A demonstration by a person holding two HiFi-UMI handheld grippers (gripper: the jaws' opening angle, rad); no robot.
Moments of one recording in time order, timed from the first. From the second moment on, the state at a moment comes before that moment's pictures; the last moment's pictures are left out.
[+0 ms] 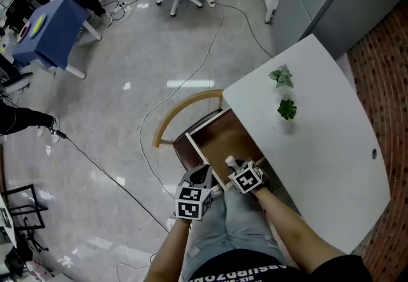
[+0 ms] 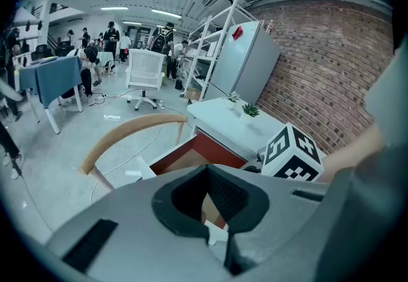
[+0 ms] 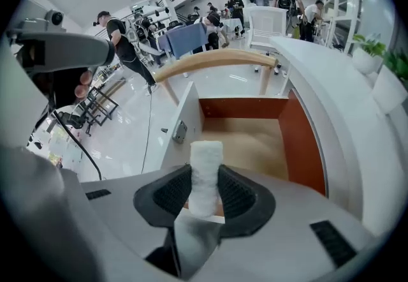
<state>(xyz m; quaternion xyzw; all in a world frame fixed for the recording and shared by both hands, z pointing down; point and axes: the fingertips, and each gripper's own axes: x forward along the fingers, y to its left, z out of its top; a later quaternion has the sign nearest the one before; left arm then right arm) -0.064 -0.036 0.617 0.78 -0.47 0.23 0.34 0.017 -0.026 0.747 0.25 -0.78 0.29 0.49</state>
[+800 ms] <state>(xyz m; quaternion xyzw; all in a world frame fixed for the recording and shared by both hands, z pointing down) -0.063 -0.028 0.592 0.79 -0.47 0.22 0.33 0.005 -0.023 0.674 0.28 -0.82 0.26 0.44</state>
